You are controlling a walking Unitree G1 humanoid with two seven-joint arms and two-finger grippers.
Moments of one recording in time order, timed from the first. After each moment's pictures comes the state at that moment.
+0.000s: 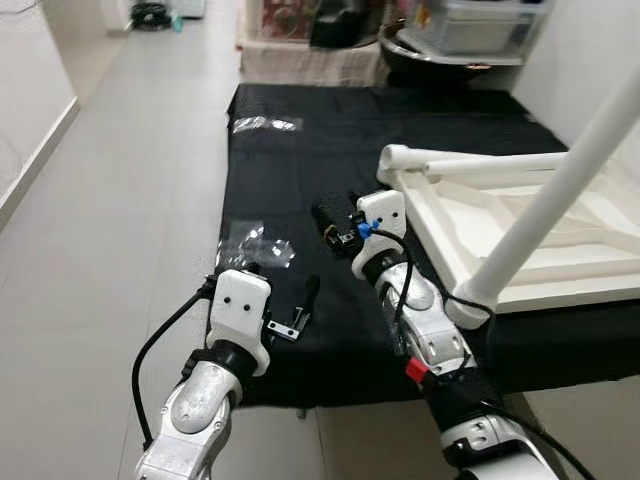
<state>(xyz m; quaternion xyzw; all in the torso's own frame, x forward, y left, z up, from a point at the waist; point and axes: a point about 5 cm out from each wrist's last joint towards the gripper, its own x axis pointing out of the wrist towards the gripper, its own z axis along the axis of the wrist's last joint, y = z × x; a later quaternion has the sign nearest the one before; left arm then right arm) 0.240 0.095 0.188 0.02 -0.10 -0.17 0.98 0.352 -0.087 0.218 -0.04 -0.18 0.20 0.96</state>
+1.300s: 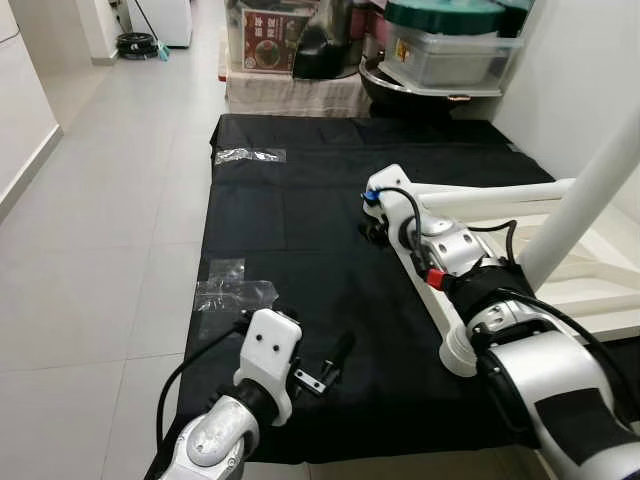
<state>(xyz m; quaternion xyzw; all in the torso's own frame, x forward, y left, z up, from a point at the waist) 0.218 0.073 0.153 0.00 0.00 -0.27 0.96 0.415 -0.152 0.210 -0.24 0.20 0.12 0.94</state>
